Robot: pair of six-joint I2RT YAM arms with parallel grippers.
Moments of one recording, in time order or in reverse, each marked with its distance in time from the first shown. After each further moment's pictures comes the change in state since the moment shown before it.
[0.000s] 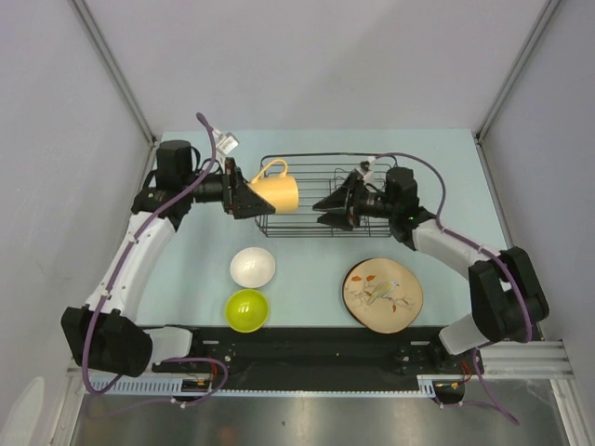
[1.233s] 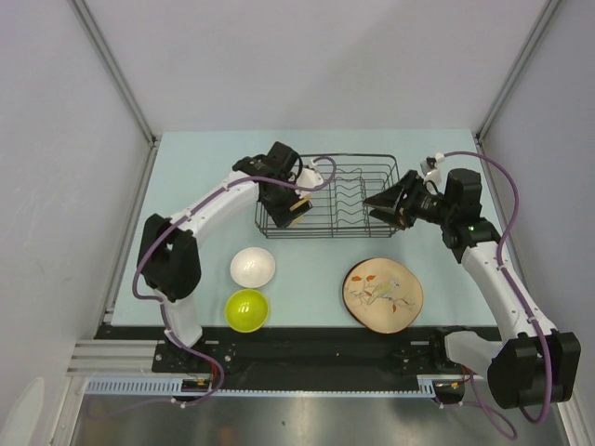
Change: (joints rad) left arm -0.397 0.580 0.431 -0.469 -1.111 0.684; right arm -0.347 -0.434 0.001 -0.661 0.066 -0.361
